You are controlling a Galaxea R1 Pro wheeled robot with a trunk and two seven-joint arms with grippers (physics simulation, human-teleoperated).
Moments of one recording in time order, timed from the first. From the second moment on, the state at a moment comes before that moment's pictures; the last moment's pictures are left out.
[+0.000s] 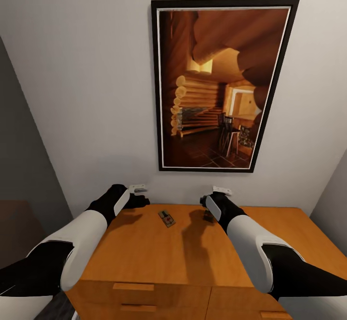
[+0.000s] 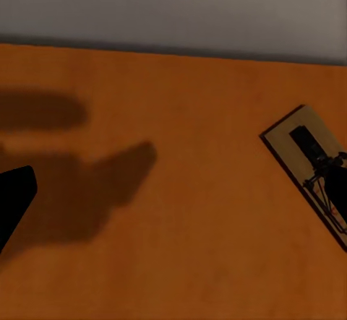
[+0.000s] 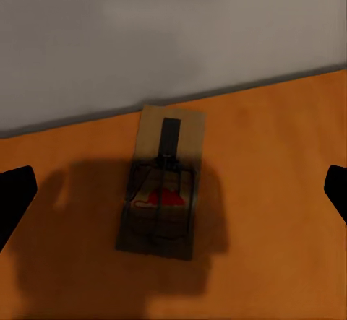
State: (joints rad) left arm -1.07 -0.07 -0.06 -0.35 0.17 0.69 0.01; right arm -1.05 0.17 -0.13 -0.27 -0.09 0.40 -0.40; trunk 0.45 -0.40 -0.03
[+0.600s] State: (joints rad) left arm -1.07 -0.07 -0.06 -0.35 0.17 0.69 0.01; right arm -1.05 0.17 -0.13 -0.26 -0.08 0.50 -0.44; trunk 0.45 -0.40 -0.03
